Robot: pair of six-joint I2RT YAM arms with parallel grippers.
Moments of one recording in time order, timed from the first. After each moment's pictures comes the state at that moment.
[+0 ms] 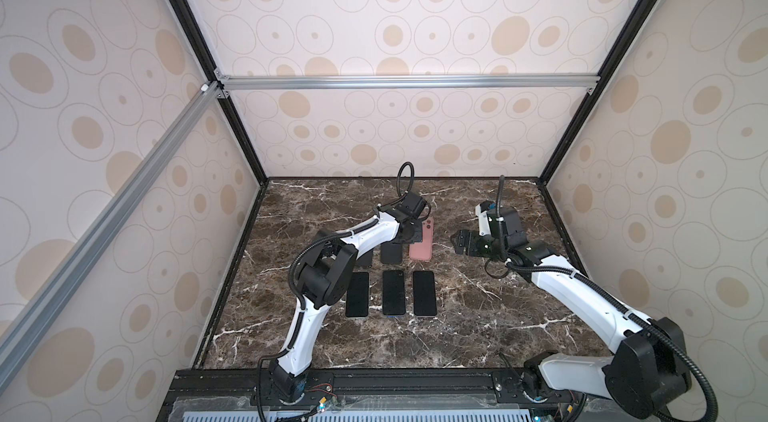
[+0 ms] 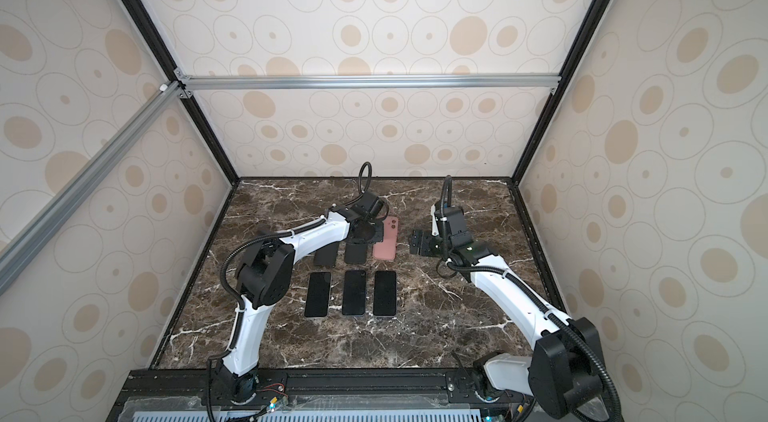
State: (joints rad) left arm -0.66 2.20 1.74 -0.61 -0.07 -0.60; right arm 0.38 1.27 0.94 -0.42 -0.05 0.42
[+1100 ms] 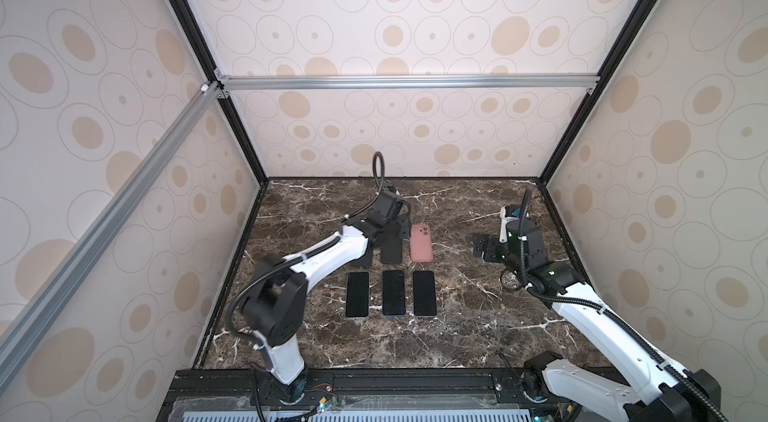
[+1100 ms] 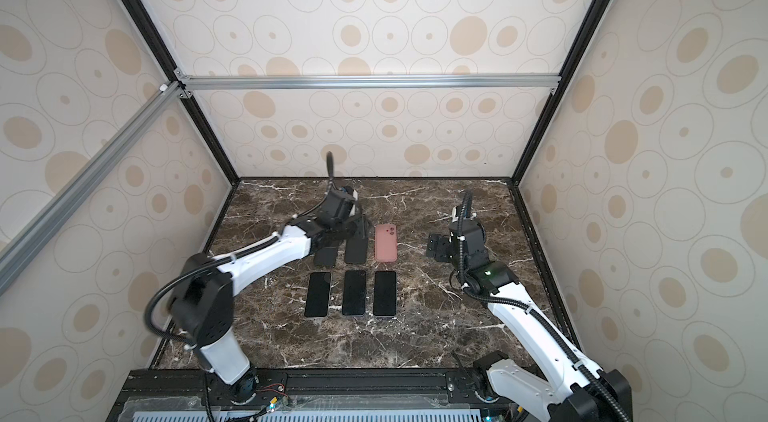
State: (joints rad) left arm -0.60 1.62 1.24 -0.24 -0.08 -0.54; right arm 0.38 1.02 0.80 -0.37 0.26 0.34
